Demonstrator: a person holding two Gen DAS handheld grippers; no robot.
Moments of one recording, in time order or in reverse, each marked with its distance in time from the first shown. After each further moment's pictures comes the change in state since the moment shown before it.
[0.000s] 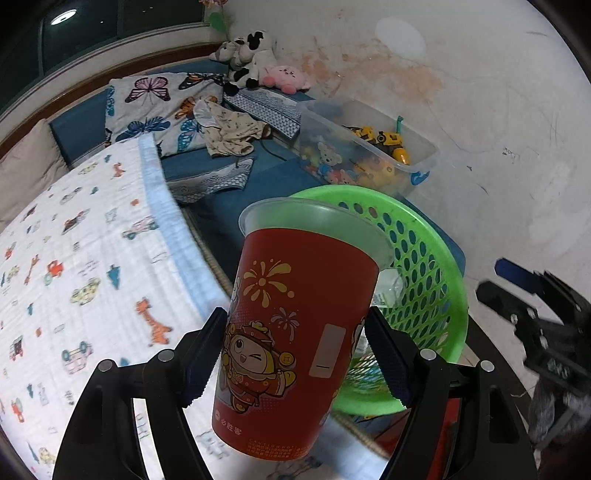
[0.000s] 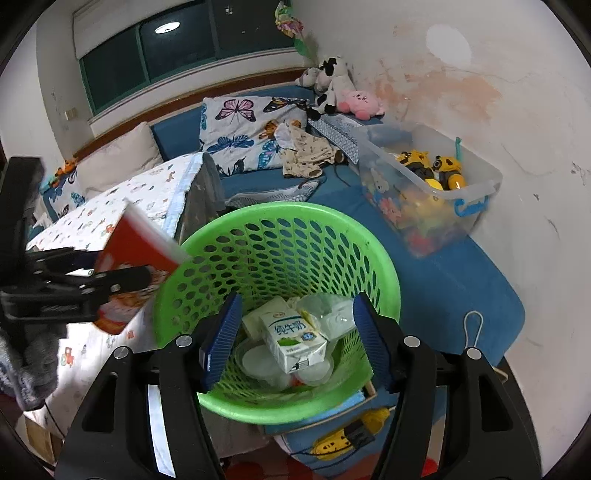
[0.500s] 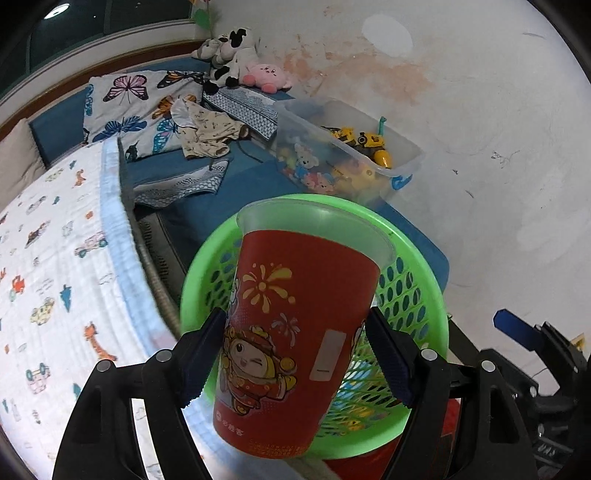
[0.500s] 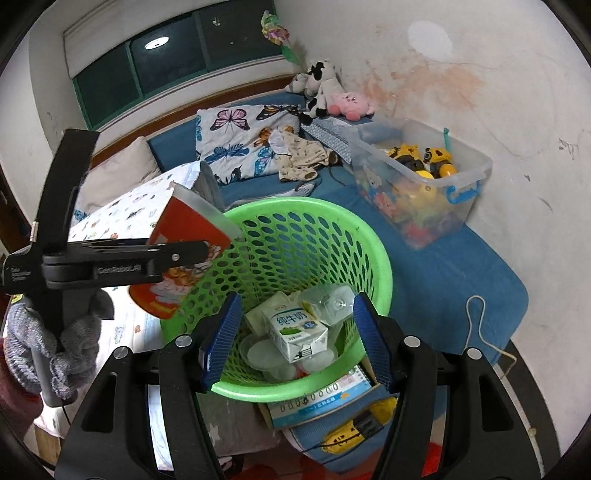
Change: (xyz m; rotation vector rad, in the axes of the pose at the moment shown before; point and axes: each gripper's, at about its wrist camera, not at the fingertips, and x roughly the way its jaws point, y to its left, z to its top) left arm 0.027 -0.028 0.018 -0.009 -0.004 -0.075; right arm -0.015 -0.010 -0.017 0.064 -0.027 0.009
